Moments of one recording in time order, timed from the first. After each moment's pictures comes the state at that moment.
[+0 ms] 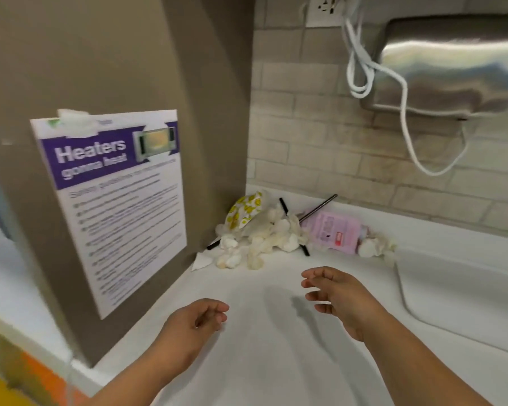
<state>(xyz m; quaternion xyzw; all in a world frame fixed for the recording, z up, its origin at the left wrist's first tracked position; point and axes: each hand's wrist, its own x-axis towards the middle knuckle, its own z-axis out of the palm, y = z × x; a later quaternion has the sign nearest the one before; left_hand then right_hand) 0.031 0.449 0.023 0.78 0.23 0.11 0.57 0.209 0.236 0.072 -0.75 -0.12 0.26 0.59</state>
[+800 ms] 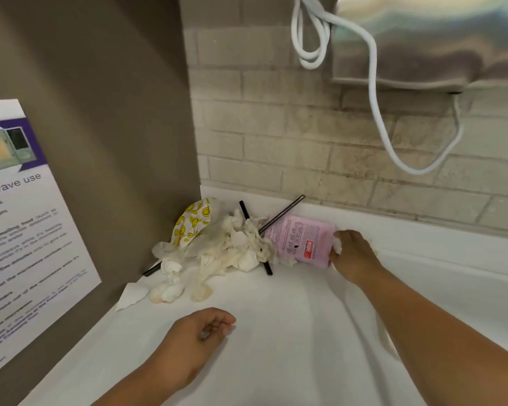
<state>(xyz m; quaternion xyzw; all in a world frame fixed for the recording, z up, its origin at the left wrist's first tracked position) 0.180 0.410 0.010 0.85 0.18 0.09 0.48 0.453 0.207 0.035 -0.96 -0.17 0.00 0.21</state>
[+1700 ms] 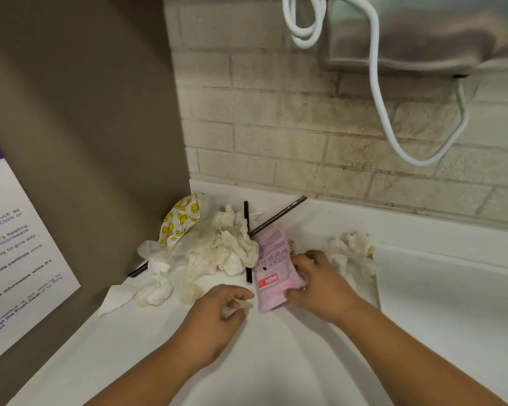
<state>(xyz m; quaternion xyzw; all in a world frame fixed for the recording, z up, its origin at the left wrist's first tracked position) 0.233 0.395 0.010 0.87 0.14 0.10 0.46 0.385 0.224 0.019 -0.91 -0.31 0.08 0.26</state>
